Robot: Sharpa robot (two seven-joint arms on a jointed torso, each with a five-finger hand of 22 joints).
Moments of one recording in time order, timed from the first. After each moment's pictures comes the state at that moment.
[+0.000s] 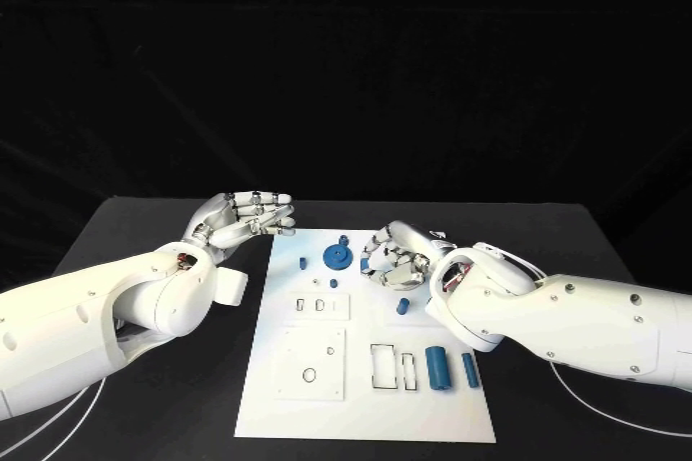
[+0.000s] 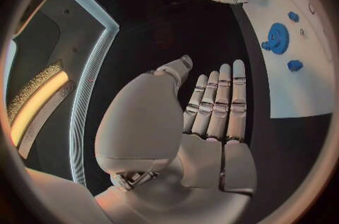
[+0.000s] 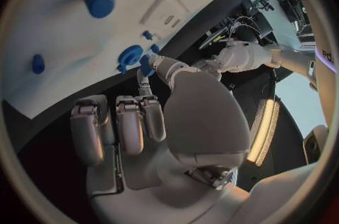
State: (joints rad) left arm 1.19 -0.91 -0.01 1.57 -0.12 -0.35 0.41; left_hand 1.47 -0.17 0.40 0.17 0.08 0.83 0.21 0.23 0.17 1.00 0.18 0.08 0.07 0.97 0.14 0.29 0.31 0.17 0.88 0.23 0.46 0.23; right arm 1.25 -0.75 -0.15 1.66 -1.29 -0.53 -0.30; right_hand 1.34 -0.16 0.52 0.13 0.22 1.01 0.12 0.25 0.38 1.47 0.04 1.48 1.31 1.47 -0.03 1.55 1.31 0.01 1.47 0.08 1.57 1.31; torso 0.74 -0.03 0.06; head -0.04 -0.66
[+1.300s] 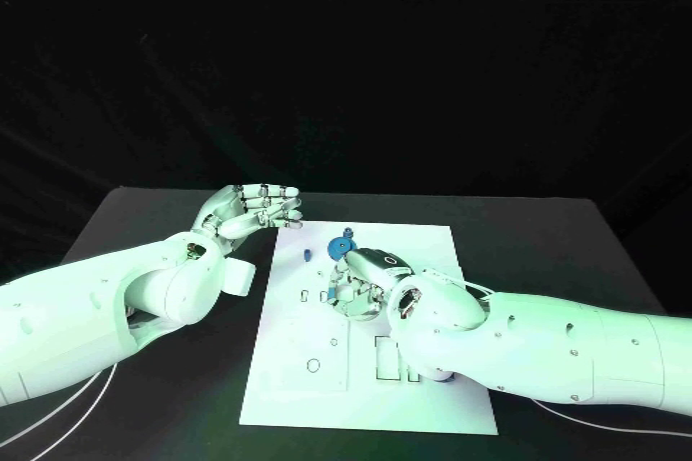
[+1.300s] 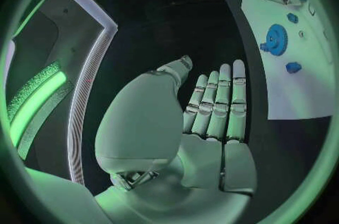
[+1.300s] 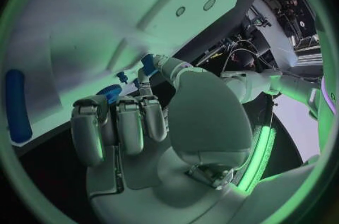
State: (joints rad) left arm 1.19 -0.89 -0.02 1.56 -0.12 -0.35 0.39; left_hand 1.47 -0.17 0.40 0.17 0.08 0.83 0.21 0.23 0.17 1.00 0.18 0.08 0.07 0.97 0.14 0.29 0.31 0.17 0.88 0.23 0.46 0.23; right arm 1.16 -0.59 -0.16 1.62 -1.48 -0.49 -0.45; right_hand 1.28 -0.19 0.52 0.14 0.22 1.01 0.12 0.28 0.39 1.47 0.04 1.48 1.31 1.46 -0.03 1.55 1.31 0.01 1.47 0.08 1.57 1.31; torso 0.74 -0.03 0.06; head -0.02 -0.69
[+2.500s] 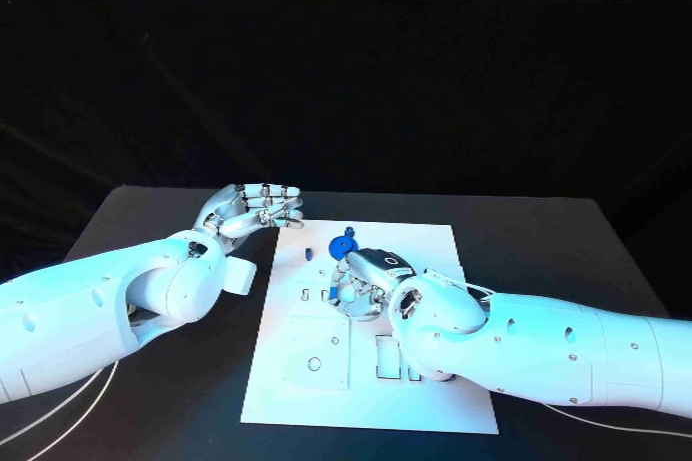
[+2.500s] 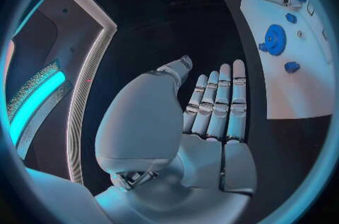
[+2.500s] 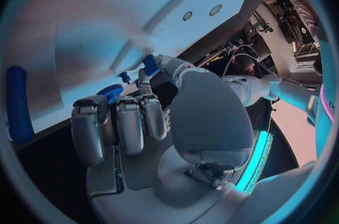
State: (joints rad) left arm 1.19 -0.90 -0.02 1.56 -0.12 -0.35 0.38; left_hand 1.47 -0.17 0.40 0.17 0.08 0.83 0.21 0.23 0.17 1.00 0.18 0.08 0.07 0.97 0.14 0.29 0.31 0.17 0.88 0.23 0.46 0.24; right arm 1.16 -0.58 -0.17 1.60 -1.53 -0.49 -0.45; right_hand 1.24 -0.23 0.51 0.13 0.22 0.97 0.13 0.27 0.41 1.47 0.04 1.46 1.31 1.46 -0.03 1.54 1.31 0.01 1.47 0.08 1.57 1.31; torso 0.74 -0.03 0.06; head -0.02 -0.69
